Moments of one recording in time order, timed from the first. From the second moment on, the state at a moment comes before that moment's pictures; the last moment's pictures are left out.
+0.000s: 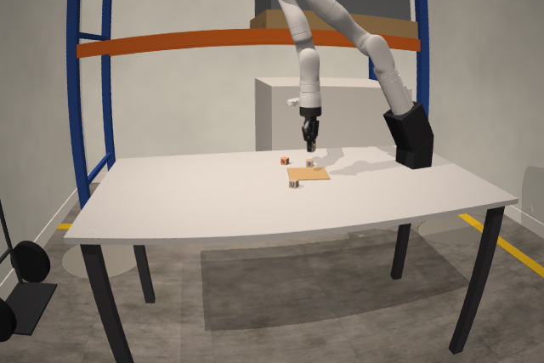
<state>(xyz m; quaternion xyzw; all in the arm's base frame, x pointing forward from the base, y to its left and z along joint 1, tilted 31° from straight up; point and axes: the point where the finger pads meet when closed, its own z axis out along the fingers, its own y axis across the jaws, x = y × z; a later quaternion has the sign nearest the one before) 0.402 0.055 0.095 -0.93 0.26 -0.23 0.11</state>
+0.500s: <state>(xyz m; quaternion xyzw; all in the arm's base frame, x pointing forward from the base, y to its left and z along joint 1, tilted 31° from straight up) 0.403 0.055 0.111 -0.93 0.25 -0.24 0.11</state>
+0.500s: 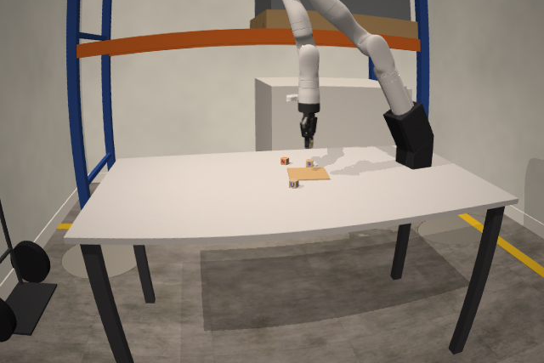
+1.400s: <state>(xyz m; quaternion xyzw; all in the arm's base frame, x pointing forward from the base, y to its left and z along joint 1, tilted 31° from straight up) 0.405 0.052 0.110 -0.96 0.02 -0.26 0.05</state>
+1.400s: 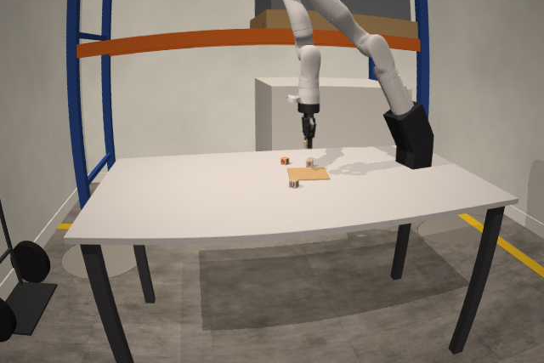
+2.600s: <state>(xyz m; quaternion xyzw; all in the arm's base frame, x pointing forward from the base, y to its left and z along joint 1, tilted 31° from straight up) 0.398 0.065 0.109 -0.70 -0.67 -0.22 -0.15</state>
